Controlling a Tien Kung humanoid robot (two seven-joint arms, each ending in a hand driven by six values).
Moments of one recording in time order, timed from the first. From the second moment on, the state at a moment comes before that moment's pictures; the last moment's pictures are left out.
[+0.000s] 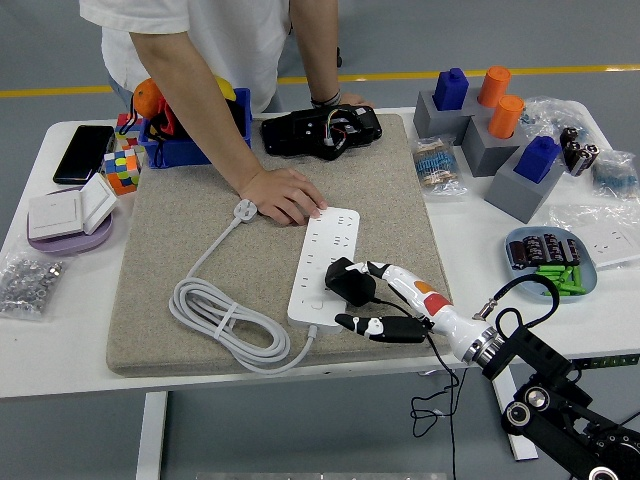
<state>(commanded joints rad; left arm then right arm) 0.09 0.11 -1.48 -0.18 1.22 0.01 0.09 0.24 -0.23 0.74 1.35 -1.60 -0.16 0.25</state>
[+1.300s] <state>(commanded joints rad) 0.09 0.11 -1.48 -0.18 1.22 0.01 0.09 0.34 -0.20 0.66 1.33 -1.61 -0.16 0.25</state>
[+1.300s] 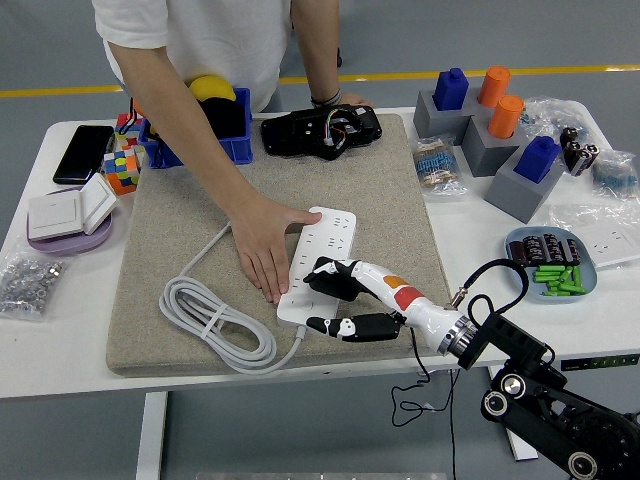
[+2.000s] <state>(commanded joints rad) 0.09 0.11 -1.49 -0.18 1.22 0.01 0.09 0.36 -0.20 0.63 1.31 -1.59 -0.15 0.25</state>
